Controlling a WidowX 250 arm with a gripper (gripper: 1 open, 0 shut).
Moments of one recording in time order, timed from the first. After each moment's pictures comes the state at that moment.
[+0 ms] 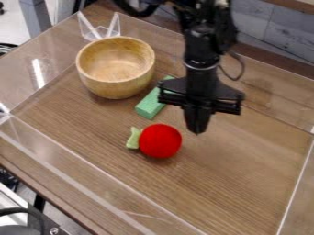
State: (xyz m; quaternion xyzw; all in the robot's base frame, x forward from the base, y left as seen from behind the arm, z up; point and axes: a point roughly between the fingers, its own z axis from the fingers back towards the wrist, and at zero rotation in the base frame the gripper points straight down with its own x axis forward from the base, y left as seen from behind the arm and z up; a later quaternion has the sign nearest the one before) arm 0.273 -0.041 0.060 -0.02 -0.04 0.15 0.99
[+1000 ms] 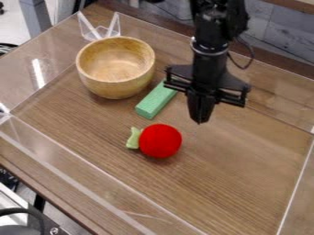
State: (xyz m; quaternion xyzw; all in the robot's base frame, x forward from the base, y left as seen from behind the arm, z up) arm 0.283 -0.031 0.073 0.00 -0.03 0.09 1.00
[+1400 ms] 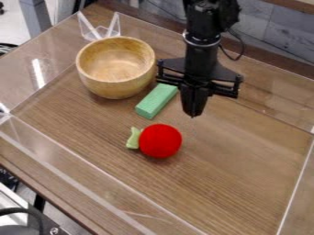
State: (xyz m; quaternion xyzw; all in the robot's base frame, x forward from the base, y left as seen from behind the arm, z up) arm 0.283 -0.023 0.076 0.00 -0.03 0.13 0.99
